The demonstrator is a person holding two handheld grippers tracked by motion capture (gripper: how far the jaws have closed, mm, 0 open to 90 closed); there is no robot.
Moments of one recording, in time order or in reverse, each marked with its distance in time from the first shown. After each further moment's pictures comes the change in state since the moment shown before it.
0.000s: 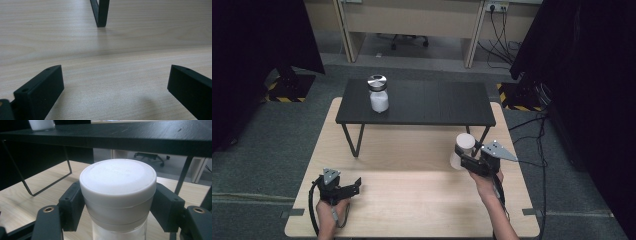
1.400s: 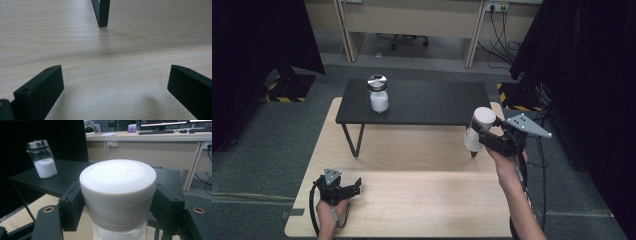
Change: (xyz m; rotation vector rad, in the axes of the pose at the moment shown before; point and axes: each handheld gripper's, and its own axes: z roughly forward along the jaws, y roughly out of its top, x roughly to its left) left arm -0.007 0.000 -0.001 0.000 0.029 0.028; right arm -0.007 0.094 -0.039 -0.061 -0.028 0.034
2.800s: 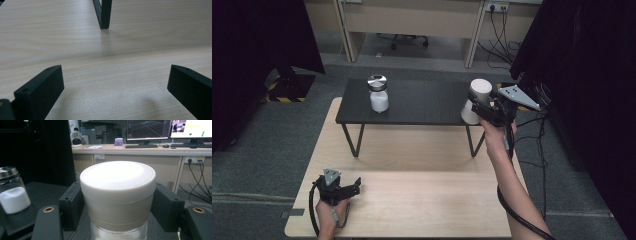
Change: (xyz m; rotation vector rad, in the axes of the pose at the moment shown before) left arm -0.001 -0.001 -0.001 -0.010 0.011 0.003; right arm 0.004 0.028 0.062 -0.085 -0.108 -0.009
